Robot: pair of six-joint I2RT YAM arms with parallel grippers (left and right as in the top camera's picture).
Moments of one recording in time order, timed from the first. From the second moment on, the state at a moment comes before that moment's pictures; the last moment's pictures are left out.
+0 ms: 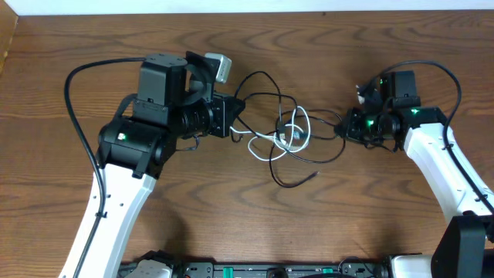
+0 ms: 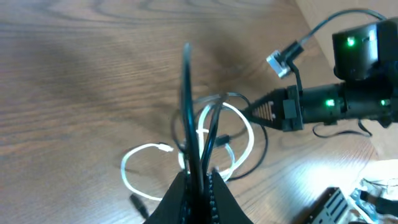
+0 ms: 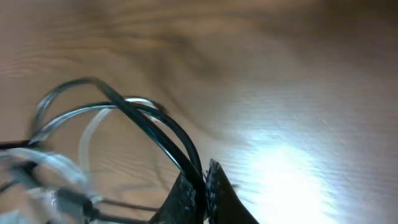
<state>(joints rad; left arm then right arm) -0.28 1.27 1.35 -0.83 0.51 -0.20 0.08 1.55 1.05 -0.71 -0.42 0.37</state>
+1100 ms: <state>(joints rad) -0.07 1.25 1.36 -0.13 0.93 -0.46 0.14 1.55 1.05 -0.30 -1.01 0.25</state>
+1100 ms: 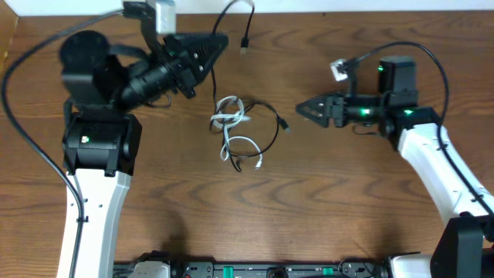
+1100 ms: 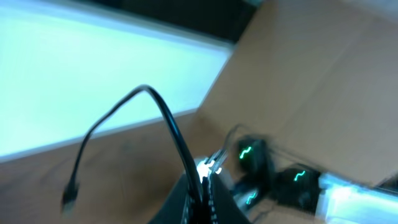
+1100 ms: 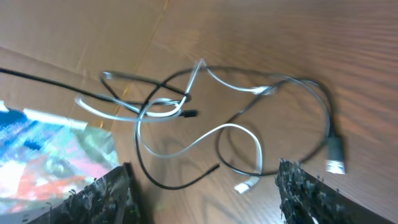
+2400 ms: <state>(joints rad) -0.06 1.24 1.36 0.45 1.02 -1.30 0.23 1.69 1.05 -0.44 0.05 0.64</state>
